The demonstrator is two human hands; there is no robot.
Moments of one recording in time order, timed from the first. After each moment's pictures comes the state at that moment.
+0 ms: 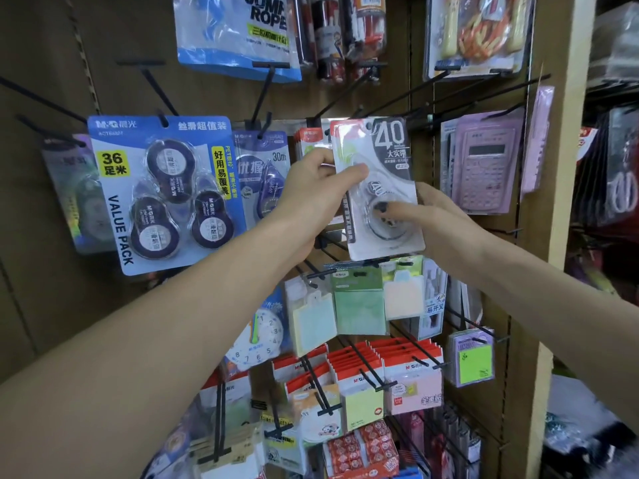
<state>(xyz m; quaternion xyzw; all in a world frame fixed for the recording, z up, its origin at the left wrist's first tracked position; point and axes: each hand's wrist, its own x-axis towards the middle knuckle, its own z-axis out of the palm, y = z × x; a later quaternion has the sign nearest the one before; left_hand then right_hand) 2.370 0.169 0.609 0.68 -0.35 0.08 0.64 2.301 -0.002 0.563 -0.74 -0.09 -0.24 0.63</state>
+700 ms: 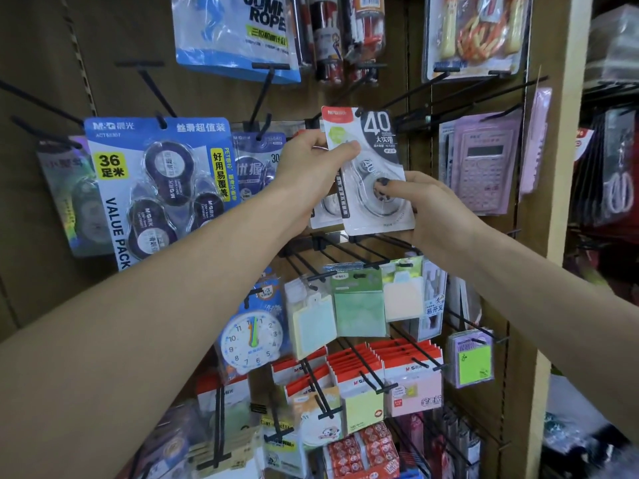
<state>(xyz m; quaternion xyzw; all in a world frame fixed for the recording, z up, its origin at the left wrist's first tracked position) 2.383 0.164 0.637 0.68 -0.33 0.09 0.65 2.315 0.006 0.578 -0.63 -0.05 -0.26 0.73</state>
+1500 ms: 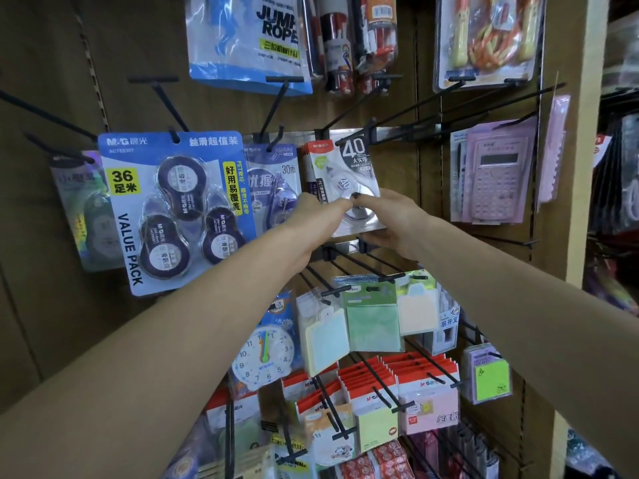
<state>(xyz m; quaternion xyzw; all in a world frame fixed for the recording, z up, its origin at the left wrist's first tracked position) 2.412 0.170 0.608 0.77 -0.23 -0.01 0.59 2.387 0.031 0.596 -0.68 0.09 -0.25 0.68</state>
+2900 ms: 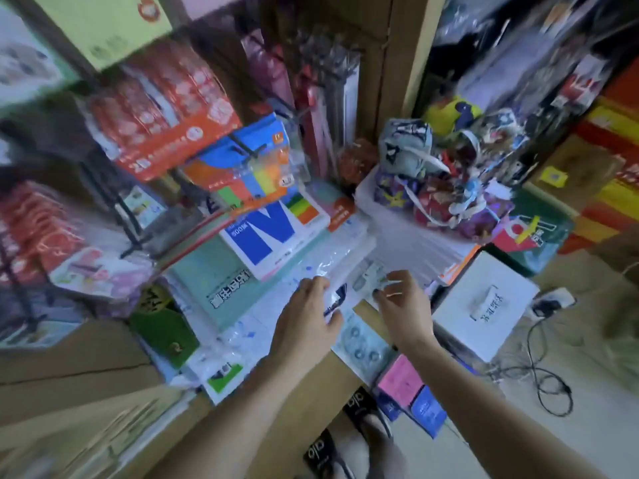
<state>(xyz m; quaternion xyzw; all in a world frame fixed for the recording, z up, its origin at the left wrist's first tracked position) 2.230 0.179 -0.032 0.86 -0.36 -0.28 0.21 2.113 0.049 -0.060 -0.65 0.55 -0.07 0.52</state>
